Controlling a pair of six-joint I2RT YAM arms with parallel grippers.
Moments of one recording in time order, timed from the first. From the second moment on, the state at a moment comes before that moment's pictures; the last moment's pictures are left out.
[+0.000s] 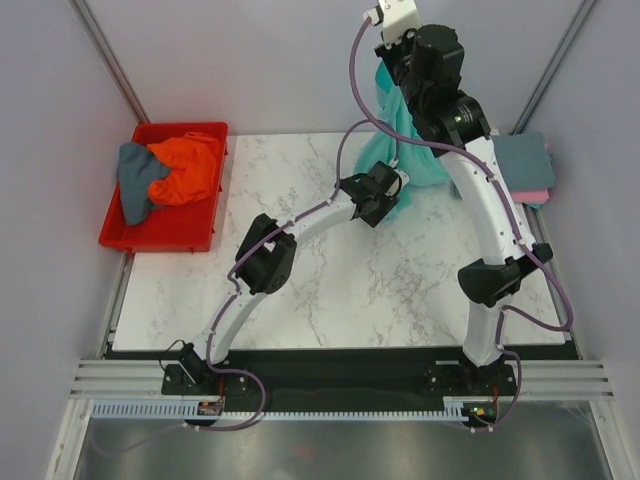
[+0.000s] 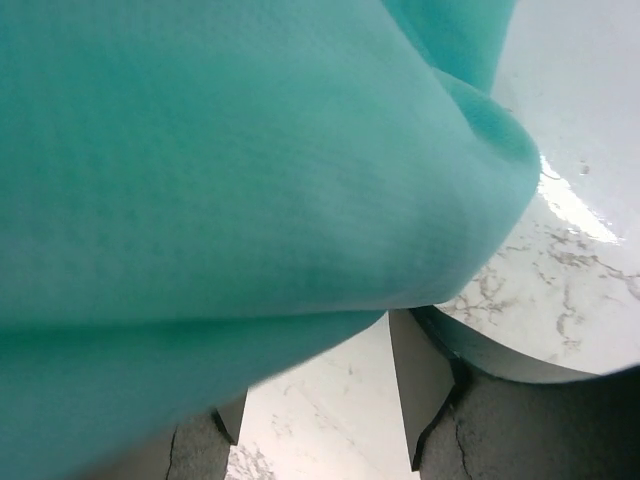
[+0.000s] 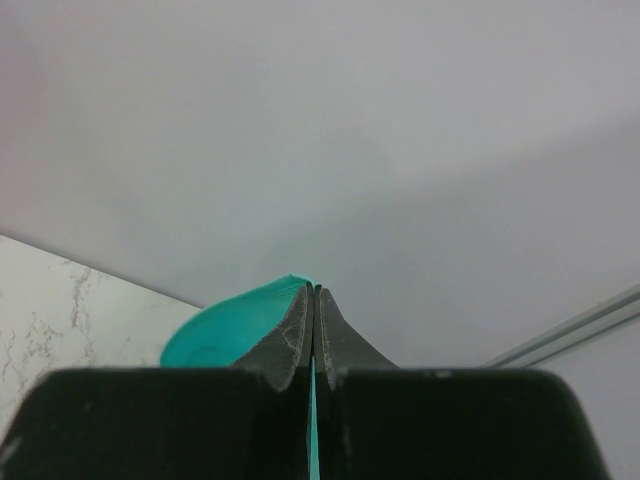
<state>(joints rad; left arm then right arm) -0.80 2.46 2.18 -0.62 -0.23 0.12 0.48 1.93 2.49 -0.51 0.35 -0.48</state>
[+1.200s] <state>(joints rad) -0.79 2.32 2.05 -0.62 -0.20 0.06 0.43 1.91 2.49 -0.47 0.40 -0.51</state>
